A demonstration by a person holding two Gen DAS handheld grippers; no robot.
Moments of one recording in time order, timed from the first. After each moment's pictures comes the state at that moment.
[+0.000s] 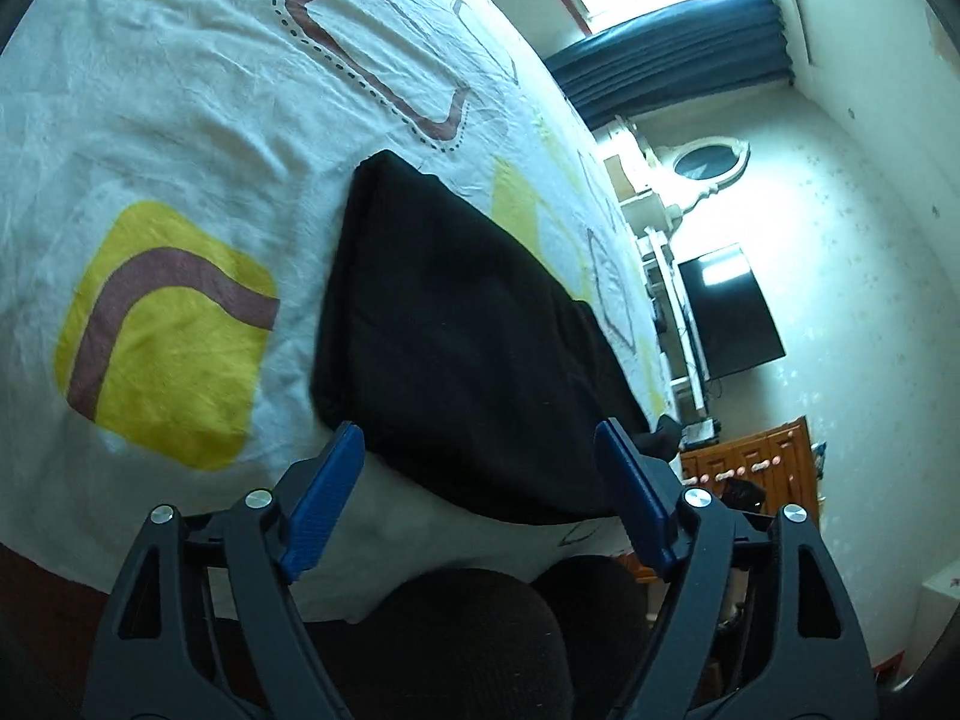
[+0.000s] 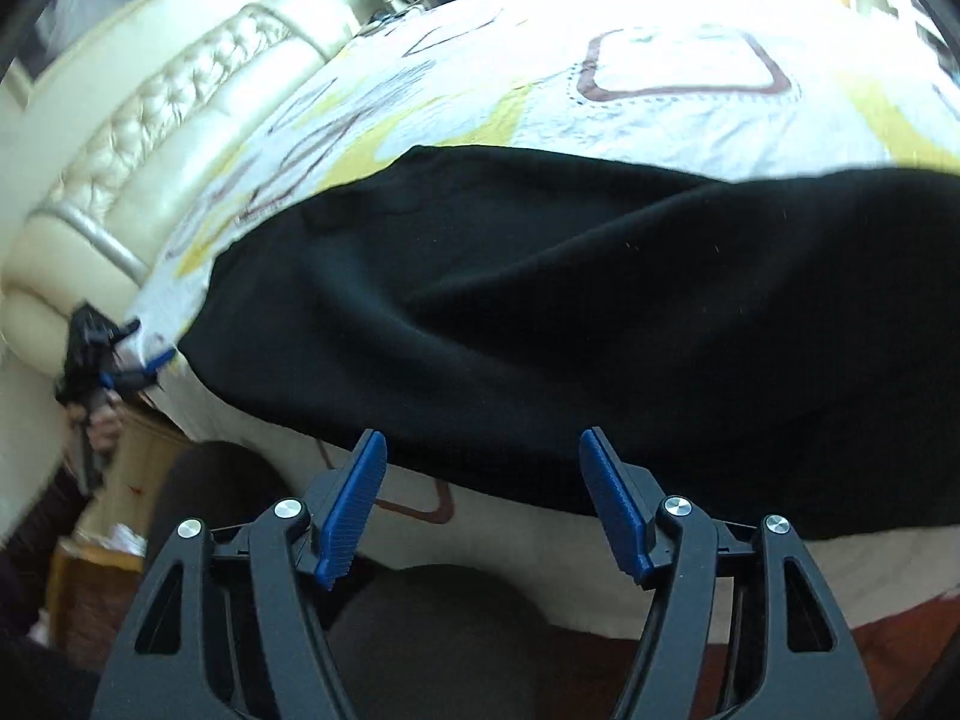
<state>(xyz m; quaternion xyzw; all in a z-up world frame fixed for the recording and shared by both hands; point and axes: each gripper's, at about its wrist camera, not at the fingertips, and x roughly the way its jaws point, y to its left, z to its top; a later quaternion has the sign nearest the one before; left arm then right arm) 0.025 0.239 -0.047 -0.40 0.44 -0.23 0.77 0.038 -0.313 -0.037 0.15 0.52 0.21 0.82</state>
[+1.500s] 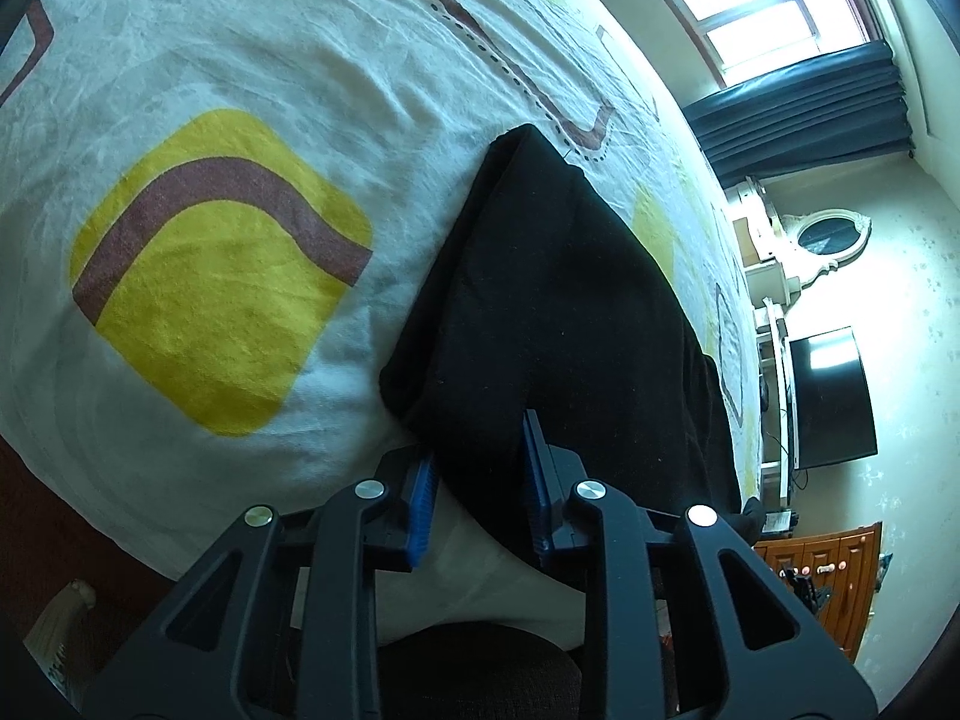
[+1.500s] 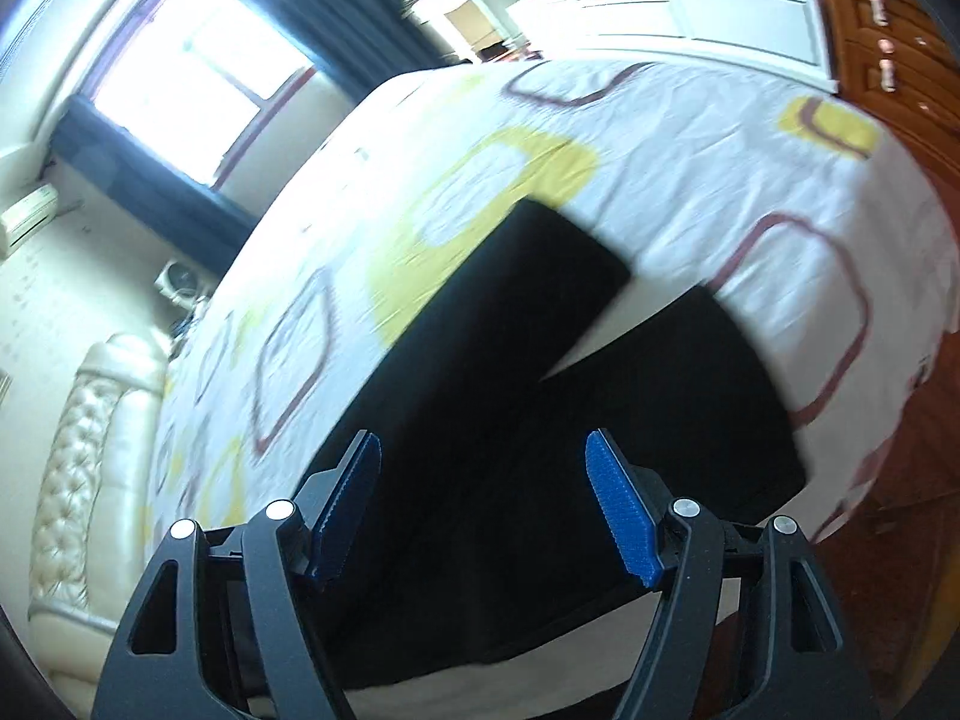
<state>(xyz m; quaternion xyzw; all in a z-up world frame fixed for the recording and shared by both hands) 0.033 0.212 -0.074 -0.40 0.48 -0.04 0.78 0.011 -0.636 0.007 0.38 0.38 -0.11 0.84</state>
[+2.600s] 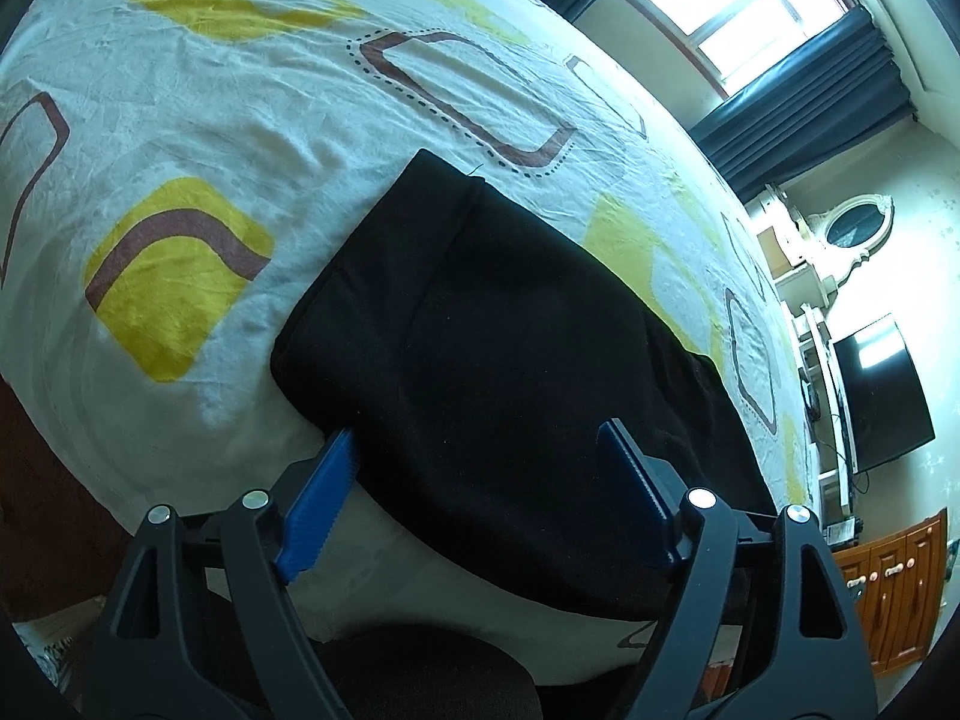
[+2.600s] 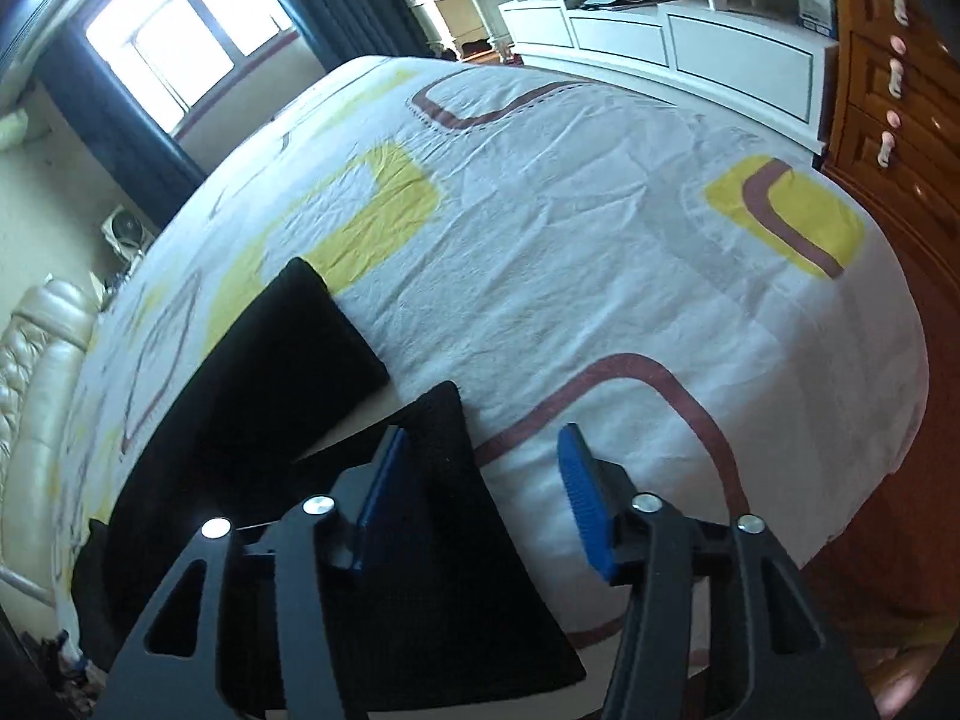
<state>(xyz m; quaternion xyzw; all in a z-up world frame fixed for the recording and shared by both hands) 0.025 0.153 -0.030 -0.34 0.44 0.02 0.83 0.007 -0.742 -0.043 0.30 0.41 -0.13 0.86</state>
